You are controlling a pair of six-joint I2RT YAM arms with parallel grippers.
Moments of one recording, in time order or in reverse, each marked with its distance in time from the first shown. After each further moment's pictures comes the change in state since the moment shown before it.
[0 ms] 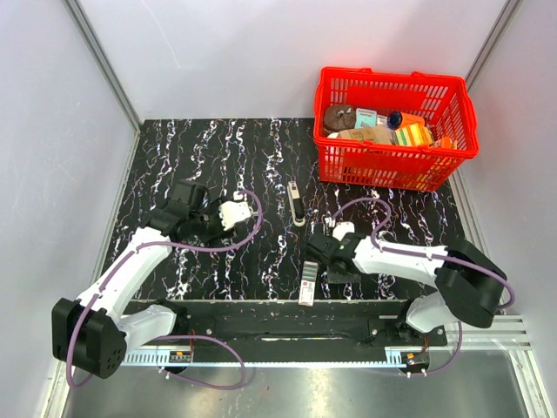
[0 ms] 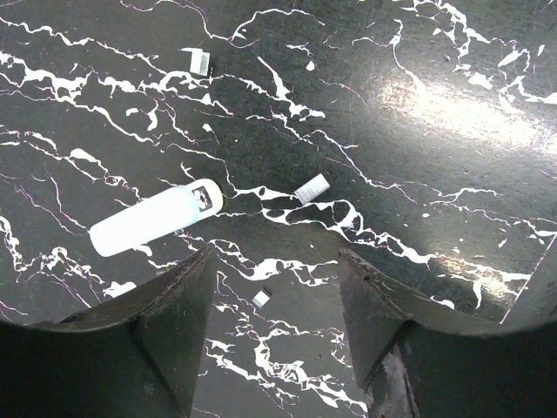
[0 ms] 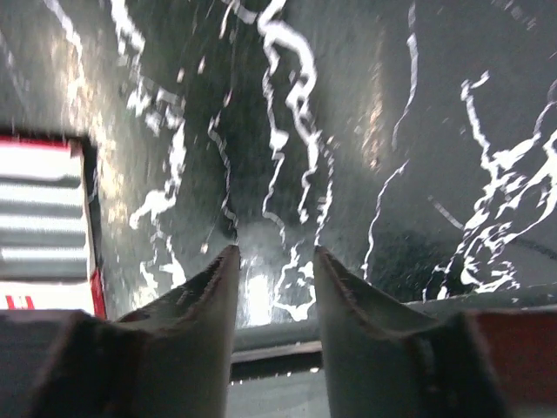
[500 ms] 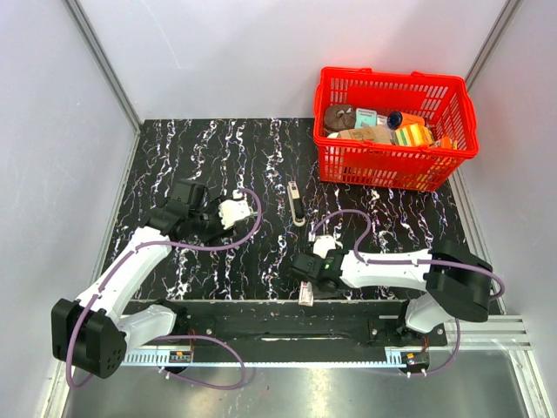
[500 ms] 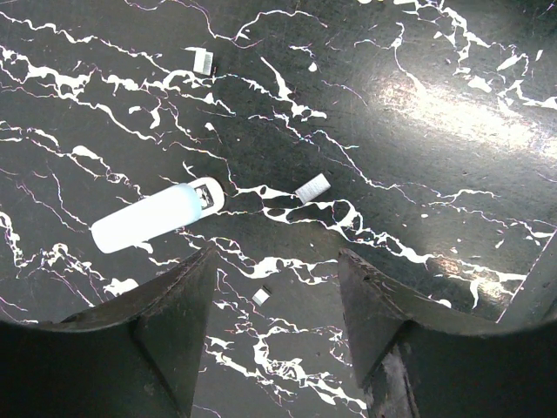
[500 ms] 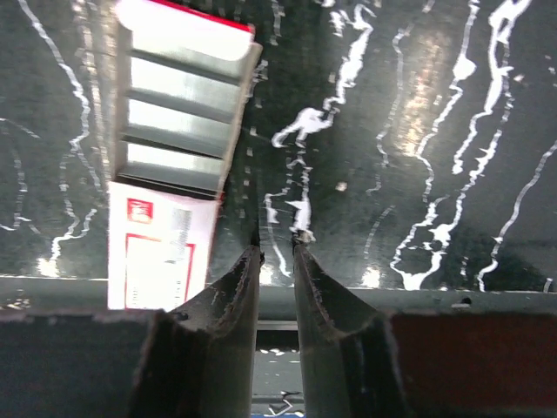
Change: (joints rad) left arm 0.000 0.000 0.013 -0.014 -0.005 -0.015; right arm 0.234 0.033 -0.001 0.077 -0.055 0.125
